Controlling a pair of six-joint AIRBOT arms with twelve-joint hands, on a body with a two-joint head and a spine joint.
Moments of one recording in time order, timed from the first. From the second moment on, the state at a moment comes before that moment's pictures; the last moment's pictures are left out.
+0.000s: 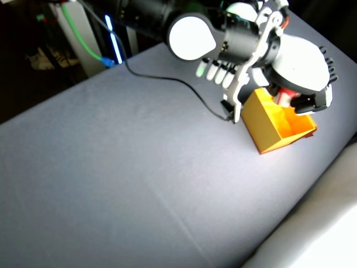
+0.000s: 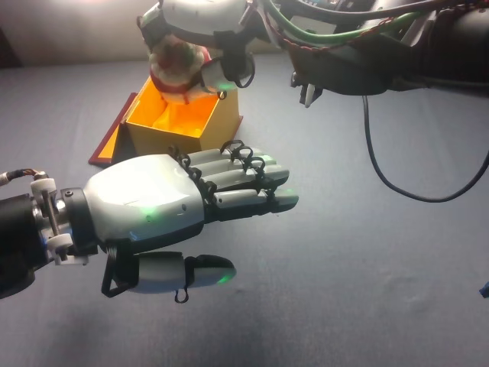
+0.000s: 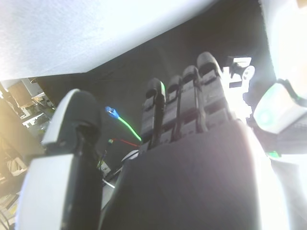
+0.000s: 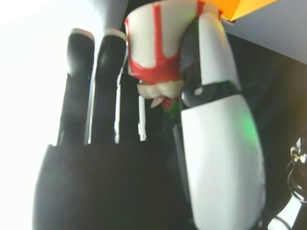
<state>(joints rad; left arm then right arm) 0.67 -1.07 1.20 0.60 -0.86 0.39 -0.12 -1.64 1.65 -0.27 0.18 -0.84</state>
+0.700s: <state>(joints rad) 0.68 -1.07 1.19 0.58 -0.86 0.39 -0.11 -1.54 1.56 -0.29 0.19 -0.84</state>
